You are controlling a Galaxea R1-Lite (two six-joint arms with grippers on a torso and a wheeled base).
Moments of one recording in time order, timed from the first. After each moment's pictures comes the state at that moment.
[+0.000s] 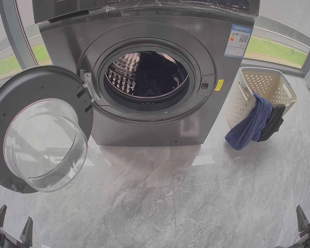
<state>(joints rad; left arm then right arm) 0.01 0.05 -0.02 -0.02 0.01 -0.02 0.00 0.03 -0.02 -0.02 -0.01 0.02</state>
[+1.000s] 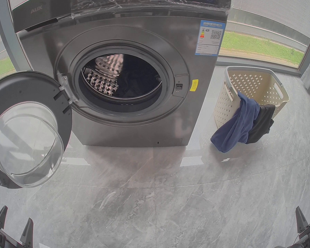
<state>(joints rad) 0.00 0.01 -0.02 0.00 0.01 -0.03 -0.01 0.01 -0.02 0.00 0.01 -0.01</state>
